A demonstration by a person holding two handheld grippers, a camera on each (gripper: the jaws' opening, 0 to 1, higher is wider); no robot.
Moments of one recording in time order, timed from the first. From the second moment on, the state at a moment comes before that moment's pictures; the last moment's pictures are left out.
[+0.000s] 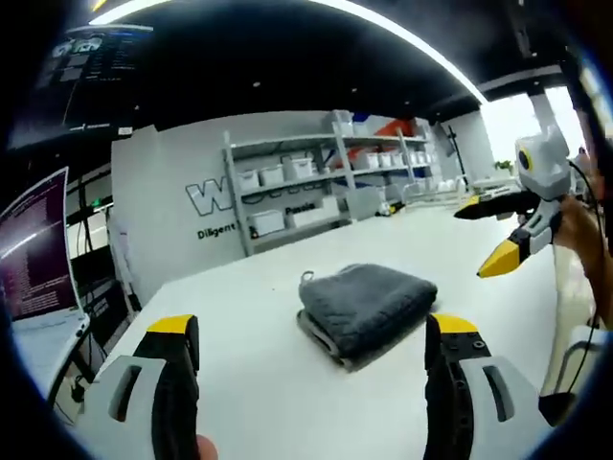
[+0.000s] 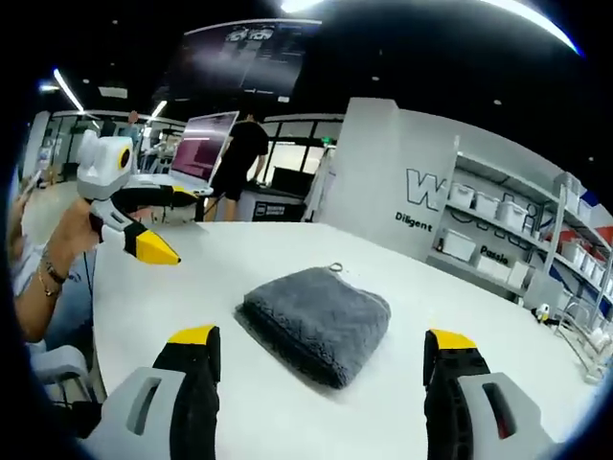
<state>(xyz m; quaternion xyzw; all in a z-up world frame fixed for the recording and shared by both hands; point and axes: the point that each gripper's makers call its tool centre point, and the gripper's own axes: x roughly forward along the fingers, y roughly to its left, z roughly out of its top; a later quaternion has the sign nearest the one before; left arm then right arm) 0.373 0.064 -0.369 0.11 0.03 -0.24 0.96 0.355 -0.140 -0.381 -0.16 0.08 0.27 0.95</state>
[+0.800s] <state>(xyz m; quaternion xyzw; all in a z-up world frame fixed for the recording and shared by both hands) 0.355 0.108 -0.392 0.11 0.05 -0.21 0.97 0.353 -0.137 -0.389 -0.19 0.09 0.28 0.94</state>
